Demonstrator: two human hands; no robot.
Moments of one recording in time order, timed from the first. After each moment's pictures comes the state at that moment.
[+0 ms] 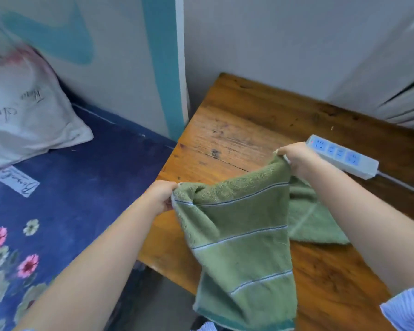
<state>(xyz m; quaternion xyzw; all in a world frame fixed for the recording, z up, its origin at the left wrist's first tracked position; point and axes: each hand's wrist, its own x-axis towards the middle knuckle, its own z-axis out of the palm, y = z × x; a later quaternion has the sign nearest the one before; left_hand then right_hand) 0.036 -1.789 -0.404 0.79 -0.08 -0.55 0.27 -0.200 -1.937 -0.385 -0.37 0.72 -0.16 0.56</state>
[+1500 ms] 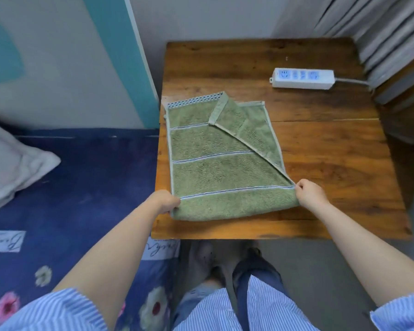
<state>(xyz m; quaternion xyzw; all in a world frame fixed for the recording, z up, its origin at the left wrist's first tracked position) 0.114 -1.738 -0.445 0.71 -0.49 -0.45 -0.22 -0.220 -1.694 -0.456 -0.44 0.84 0.04 0.32</state>
